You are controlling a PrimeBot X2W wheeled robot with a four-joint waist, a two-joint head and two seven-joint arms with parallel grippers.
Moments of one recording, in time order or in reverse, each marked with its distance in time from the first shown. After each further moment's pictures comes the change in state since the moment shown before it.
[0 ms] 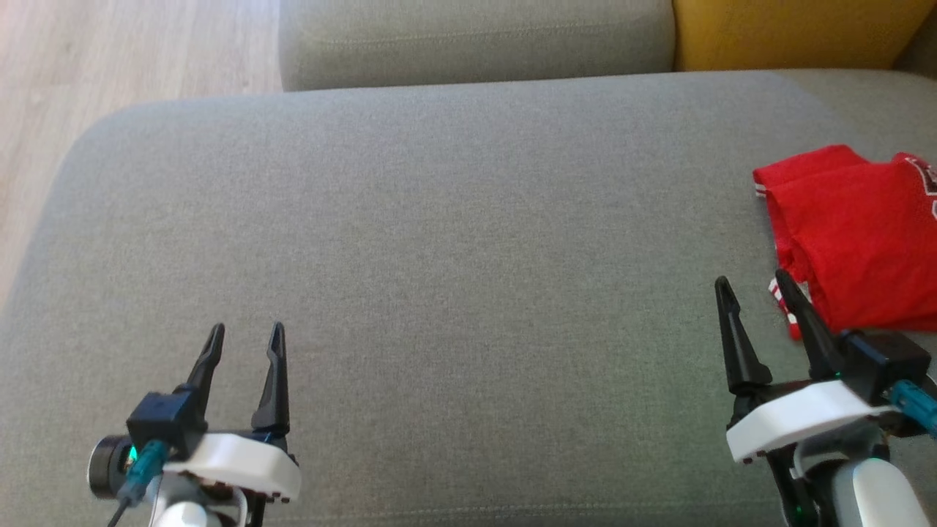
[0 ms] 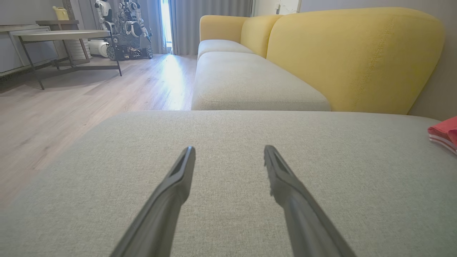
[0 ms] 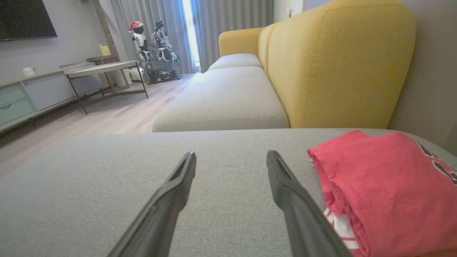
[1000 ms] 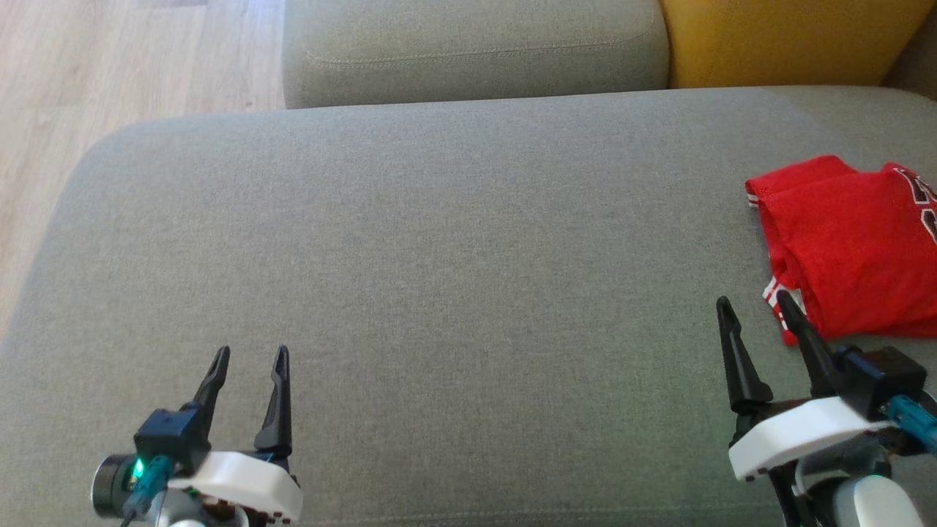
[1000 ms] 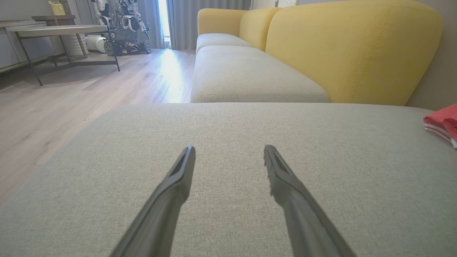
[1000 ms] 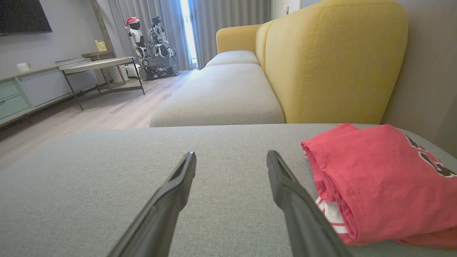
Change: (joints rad) left arm 0.037 0.021 -0.025 0.006 -0.016 0.009 0.008; right arm 0.041 0.000 -0.007 0.000 -0.010 0.000 0.008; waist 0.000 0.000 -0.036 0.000
